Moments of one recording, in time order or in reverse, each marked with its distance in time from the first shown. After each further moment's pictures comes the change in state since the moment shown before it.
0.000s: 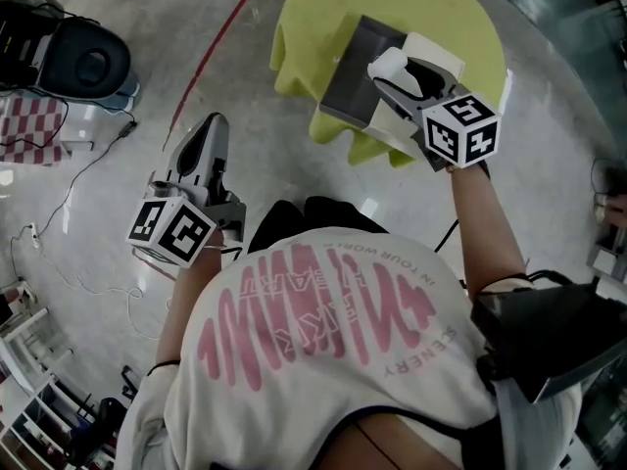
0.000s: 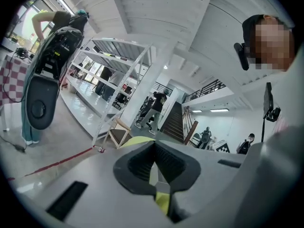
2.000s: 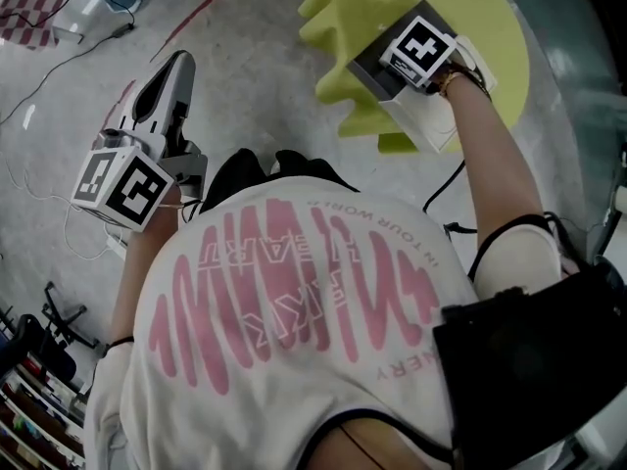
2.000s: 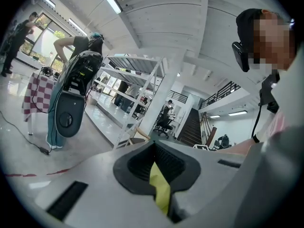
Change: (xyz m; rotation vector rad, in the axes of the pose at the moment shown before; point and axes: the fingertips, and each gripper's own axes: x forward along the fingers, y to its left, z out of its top) left arm -0.082 0.051 0.002 0.000 -0.114 0.228; right arm 0.108 -0.001 -0.118 -0.616 0.987 0.189
